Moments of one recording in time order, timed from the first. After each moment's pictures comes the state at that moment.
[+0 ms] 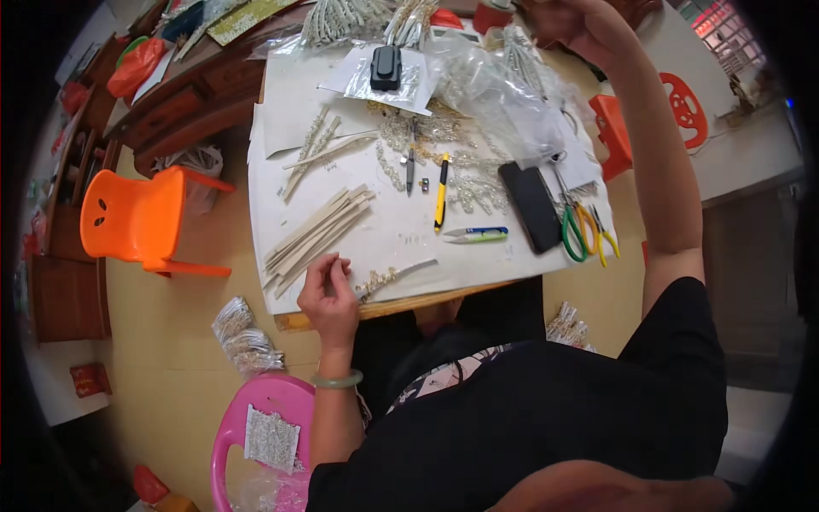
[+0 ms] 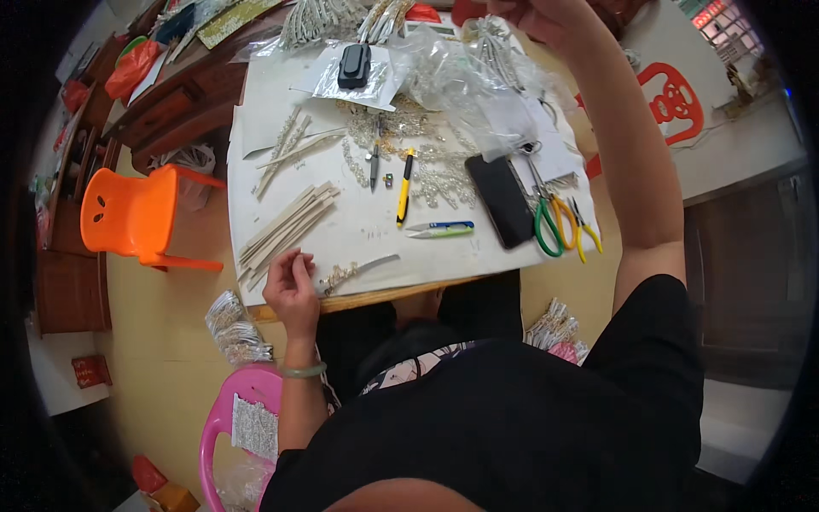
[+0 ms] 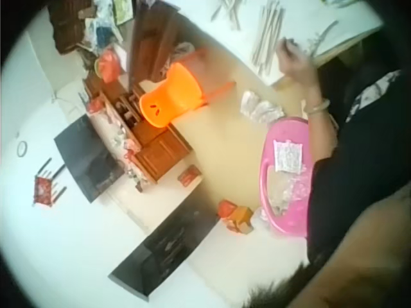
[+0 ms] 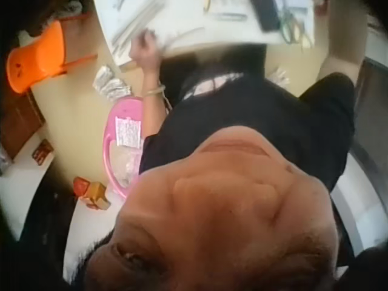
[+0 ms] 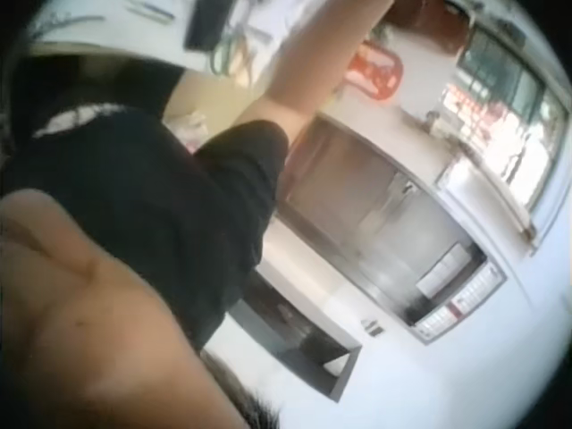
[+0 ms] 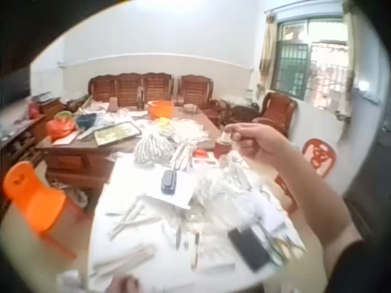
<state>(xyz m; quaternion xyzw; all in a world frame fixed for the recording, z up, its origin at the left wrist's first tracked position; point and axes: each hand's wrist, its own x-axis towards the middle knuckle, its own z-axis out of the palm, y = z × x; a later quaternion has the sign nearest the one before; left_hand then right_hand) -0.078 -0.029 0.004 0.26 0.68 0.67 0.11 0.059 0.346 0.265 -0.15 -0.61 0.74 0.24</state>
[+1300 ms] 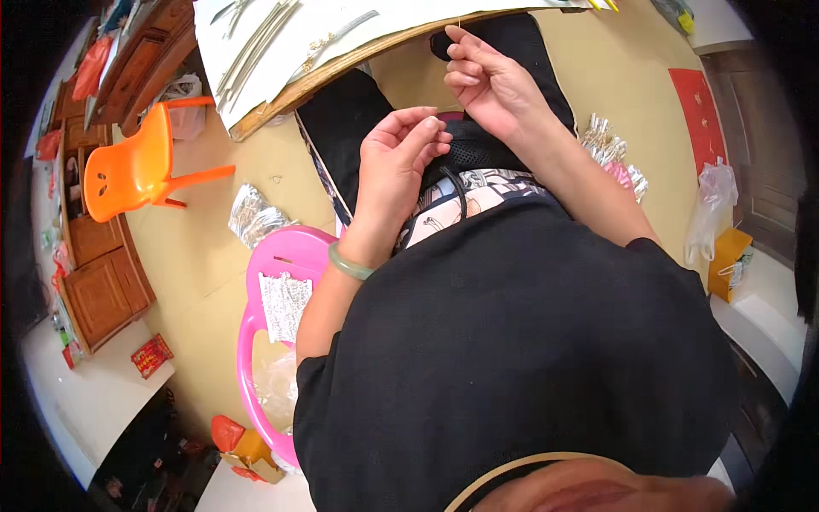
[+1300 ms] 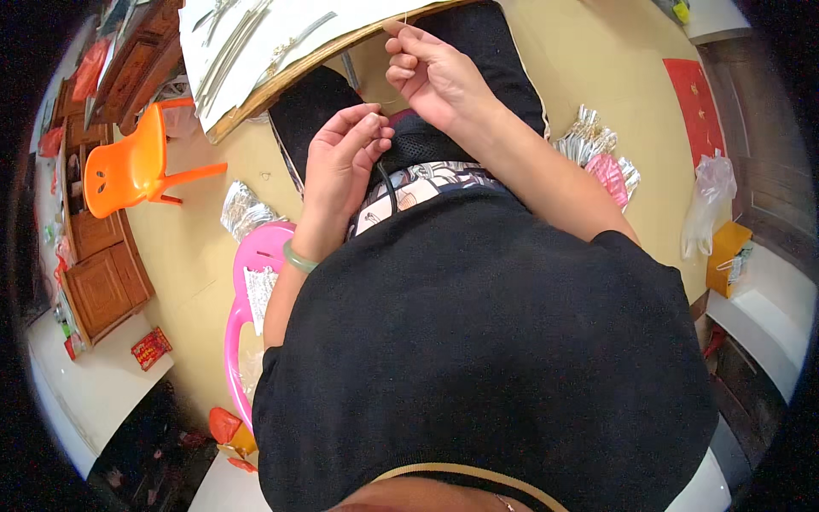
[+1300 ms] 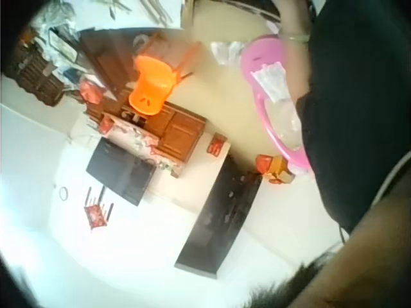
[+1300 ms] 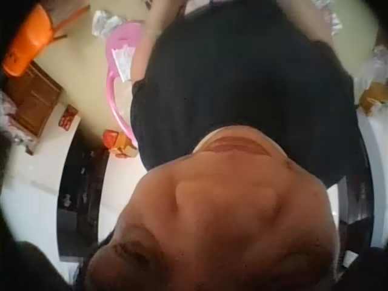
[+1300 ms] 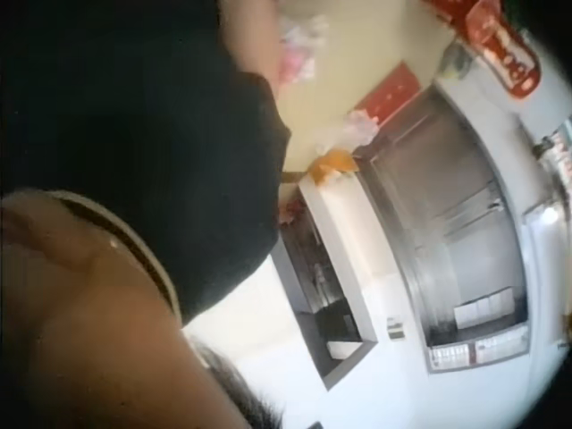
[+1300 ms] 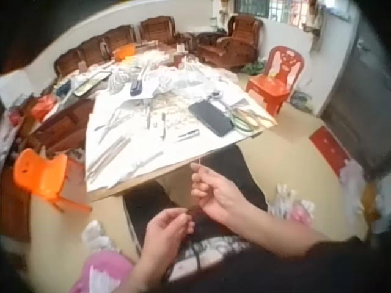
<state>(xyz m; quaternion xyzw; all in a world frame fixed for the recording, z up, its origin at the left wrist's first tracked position) 0.077 -0.133 0.028 0.16 0.42 0.63 0.63 0.196 -0.009 0.025 -0.17 -0.14 0.90 0.38</state>
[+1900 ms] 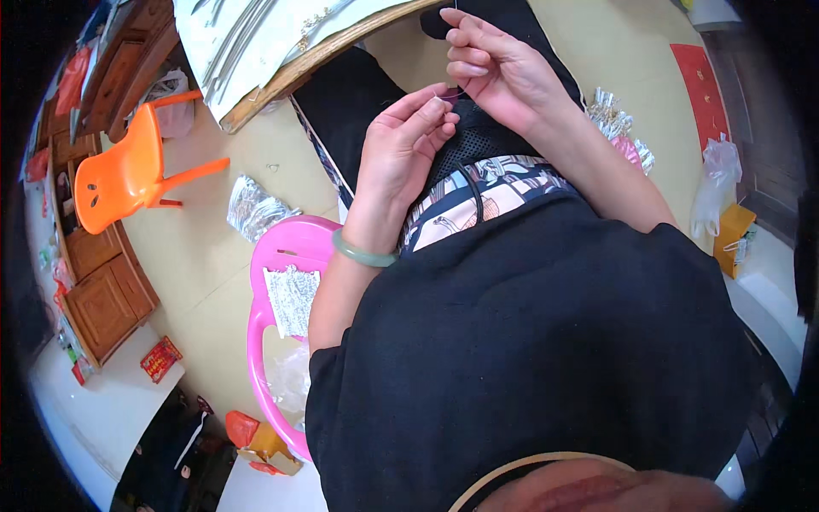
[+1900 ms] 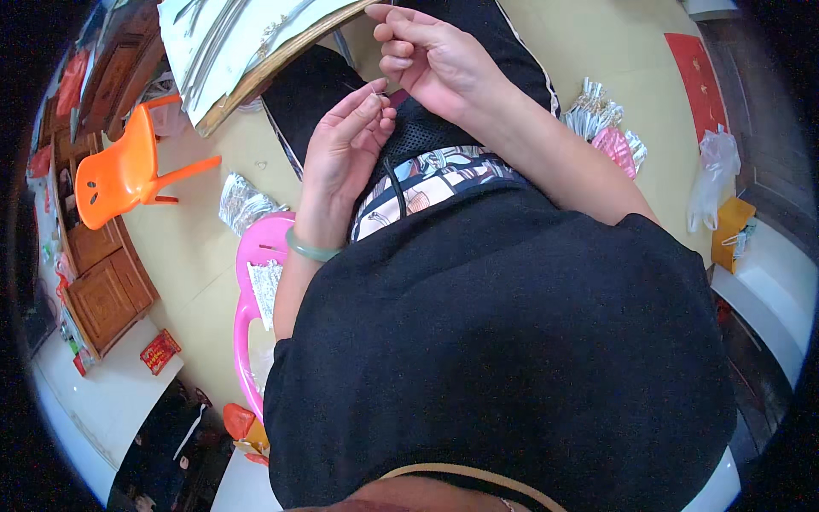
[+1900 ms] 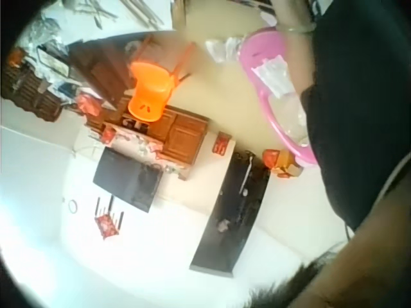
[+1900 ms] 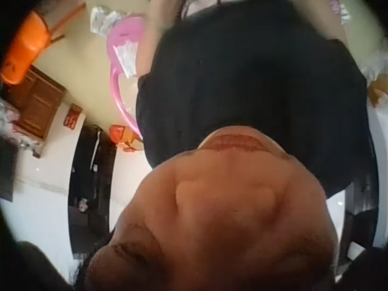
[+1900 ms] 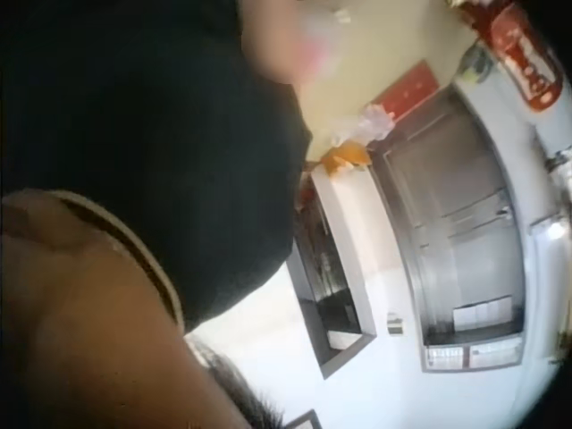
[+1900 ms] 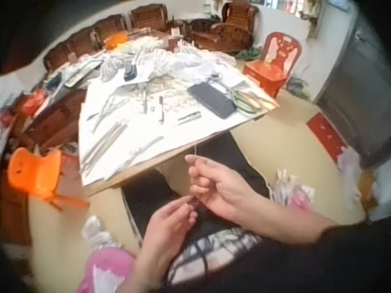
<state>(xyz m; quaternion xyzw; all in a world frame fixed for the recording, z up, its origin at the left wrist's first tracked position) 0.058 -0.131 0.008 0.10 0.35 0.61 0.70 0.187 -0.026 0.037 -0.20 -0.16 0.90 0.36</state>
